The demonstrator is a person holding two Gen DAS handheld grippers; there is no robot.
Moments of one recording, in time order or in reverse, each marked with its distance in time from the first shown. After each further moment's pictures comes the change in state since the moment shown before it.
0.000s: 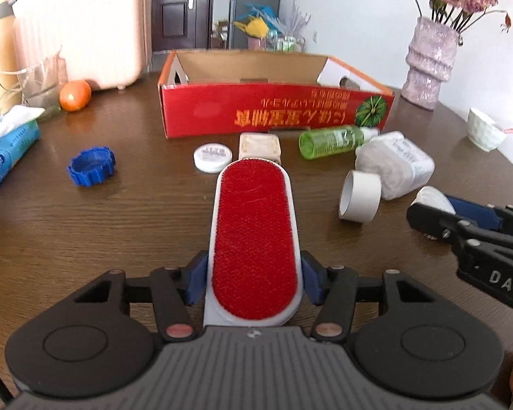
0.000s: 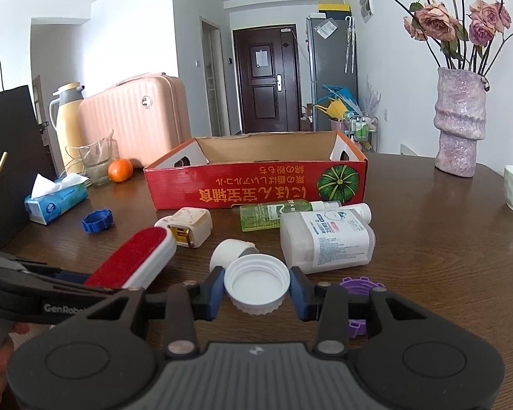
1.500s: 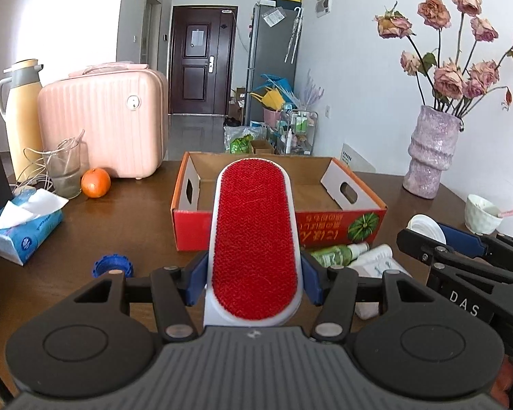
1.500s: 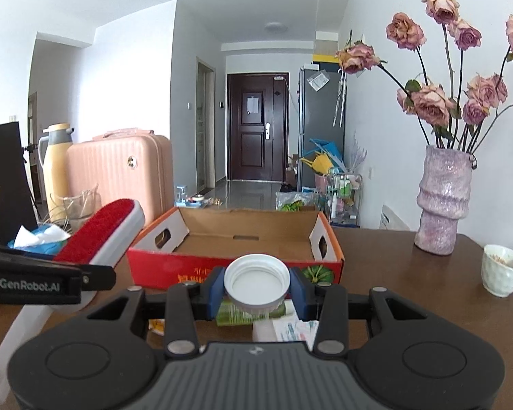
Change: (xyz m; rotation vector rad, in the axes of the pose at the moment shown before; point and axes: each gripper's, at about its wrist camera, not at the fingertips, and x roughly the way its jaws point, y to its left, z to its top) left arm -0.049 -0.016 0.070 -0.056 -0.241 0.043; right arm -0.008 -0.004 0.077 -0.065 -0.176 -0.078
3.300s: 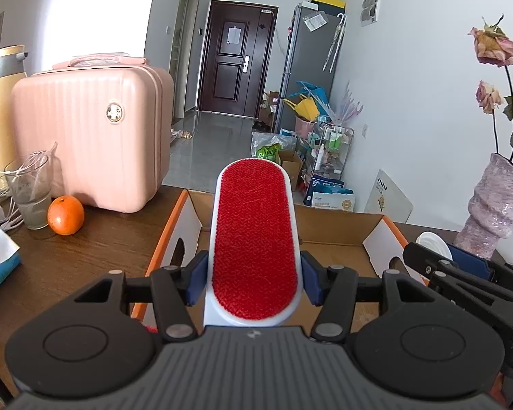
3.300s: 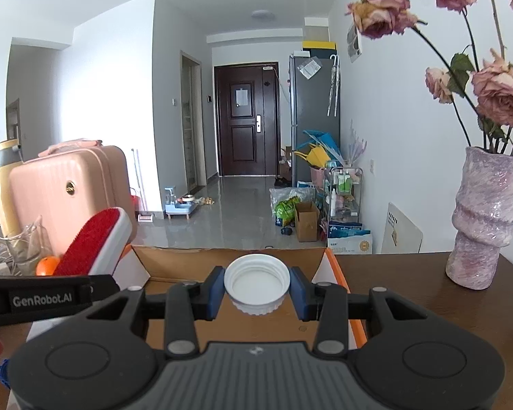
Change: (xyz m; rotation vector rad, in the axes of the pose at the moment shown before) left arm 0.154 0.006 0.089 -0.119 -0.005 0.082; right arm 0.177 -0.030 0.067 0.048 0.049 -0.015
